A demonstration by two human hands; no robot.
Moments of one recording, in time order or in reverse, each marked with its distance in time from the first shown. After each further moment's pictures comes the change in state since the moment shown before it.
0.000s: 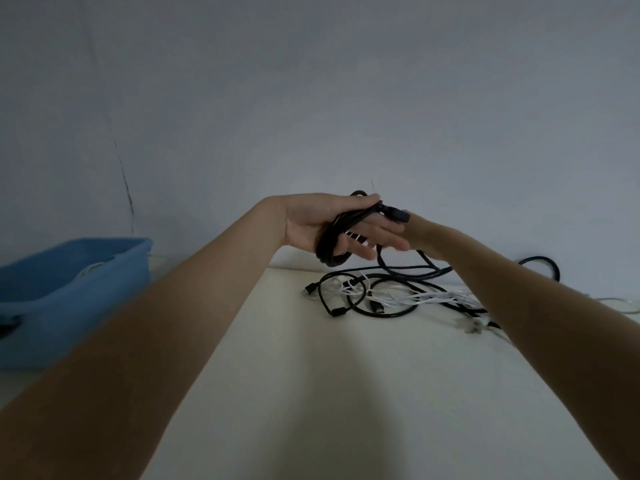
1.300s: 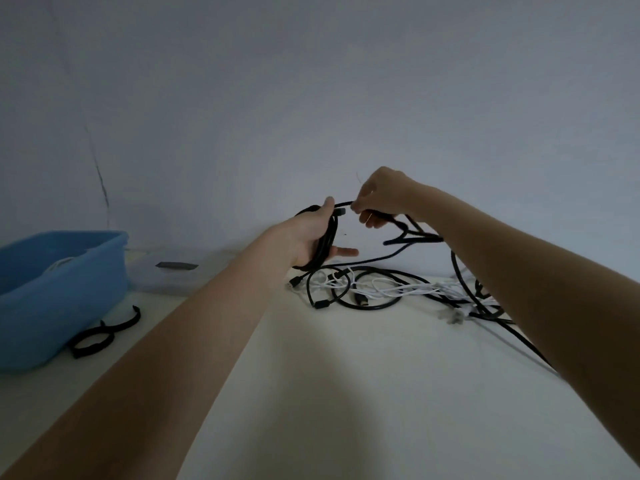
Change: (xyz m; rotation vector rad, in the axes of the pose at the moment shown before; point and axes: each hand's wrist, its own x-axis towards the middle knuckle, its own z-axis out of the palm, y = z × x) left_hand 0.059 -0.040 -0.004 -0.322 0.616 0.051; right_hand -0.002 -0.037 -0.022 -0.059 0.113 -0.014
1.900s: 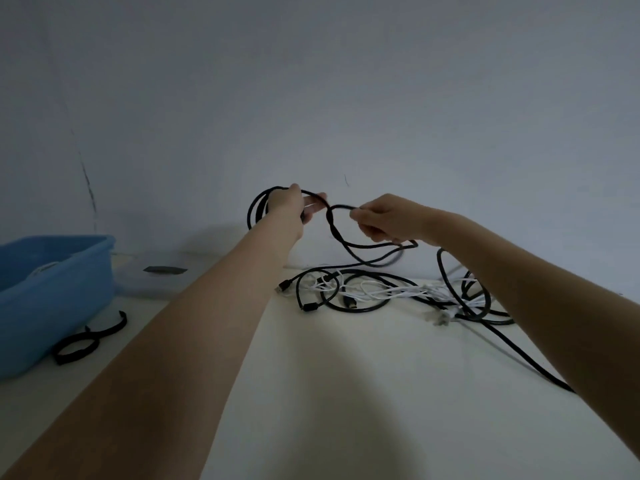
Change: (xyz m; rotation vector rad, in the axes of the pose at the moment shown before) left_hand 0.029 0.028 -0.006 -0.333 0.295 0.216; right_hand -0.031 0.025 -0.003 0.030 -0.154 -0.117
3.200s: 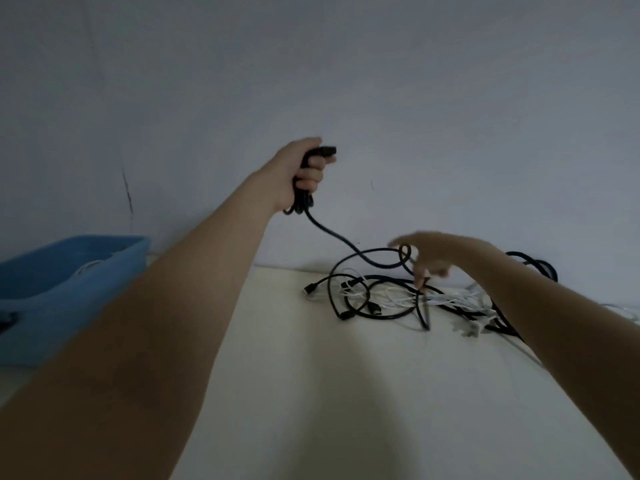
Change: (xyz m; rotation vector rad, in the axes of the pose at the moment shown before) left_hand -0.013 0.067 -0.028 0.090 -0.450 0.015; right_hand 0.020 0.041 0.012 -0.261 -0.132 0.361
